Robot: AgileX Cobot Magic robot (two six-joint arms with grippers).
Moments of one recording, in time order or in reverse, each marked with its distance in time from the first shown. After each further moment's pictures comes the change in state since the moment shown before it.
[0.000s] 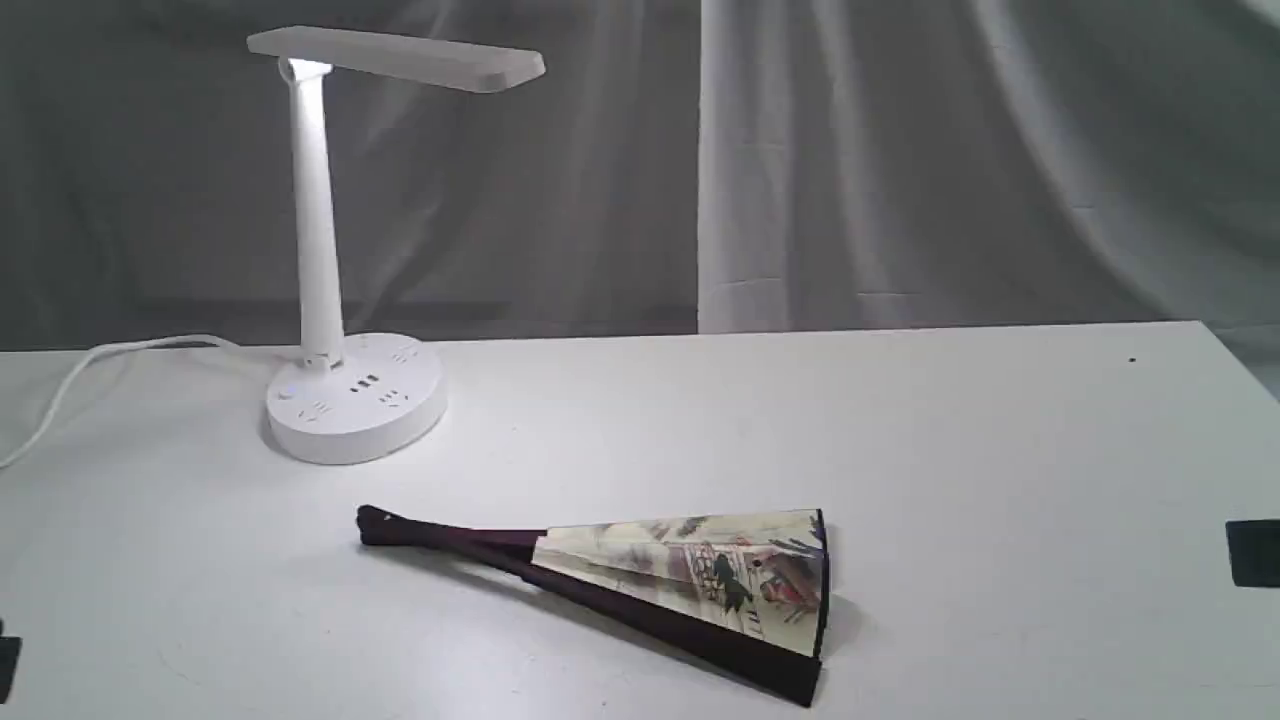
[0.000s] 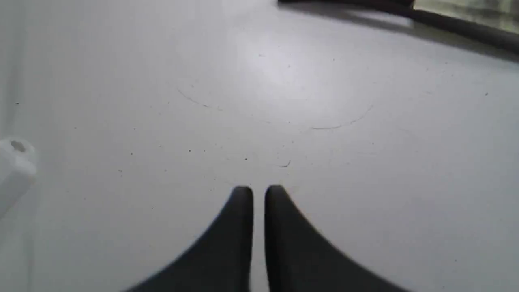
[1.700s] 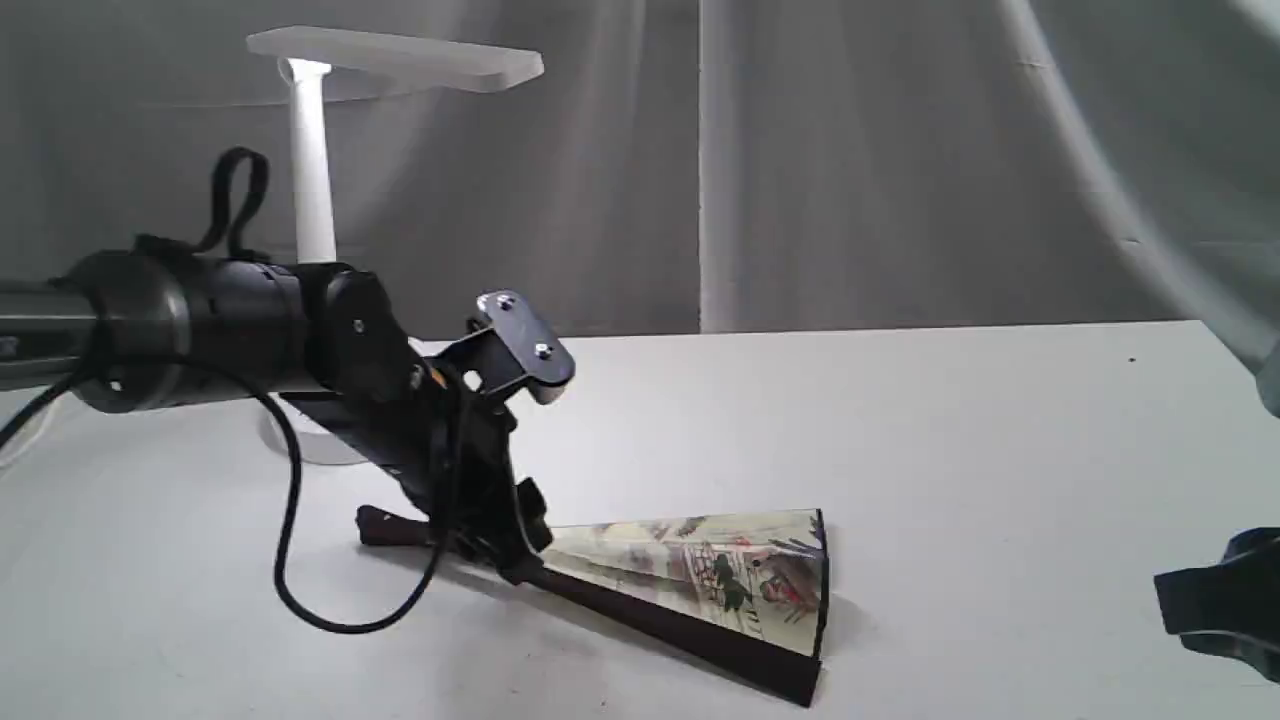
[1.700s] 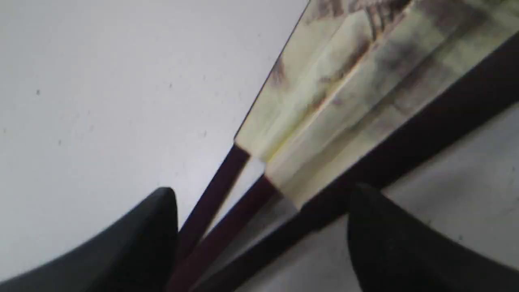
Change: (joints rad) left arm -0.369 1.121 -0.816 -0.027 -0.123 0.595; right arm 0.000 0.163 0.001 0.084 -0.001 -0.103
